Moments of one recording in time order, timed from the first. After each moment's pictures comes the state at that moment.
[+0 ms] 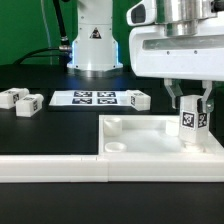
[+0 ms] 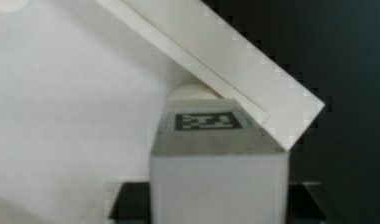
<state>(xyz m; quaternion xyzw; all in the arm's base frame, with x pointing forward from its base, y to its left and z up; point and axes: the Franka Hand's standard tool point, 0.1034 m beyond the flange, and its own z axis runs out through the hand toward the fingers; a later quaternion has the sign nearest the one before) 0.671 0.098 0.087 -0.88 0.48 -0.02 0.08</state>
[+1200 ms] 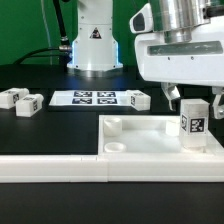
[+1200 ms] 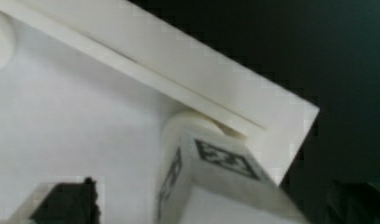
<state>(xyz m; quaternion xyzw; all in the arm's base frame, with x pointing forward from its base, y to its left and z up) 0.669 0.107 0.081 -0.86 0.51 0.00 0.11</state>
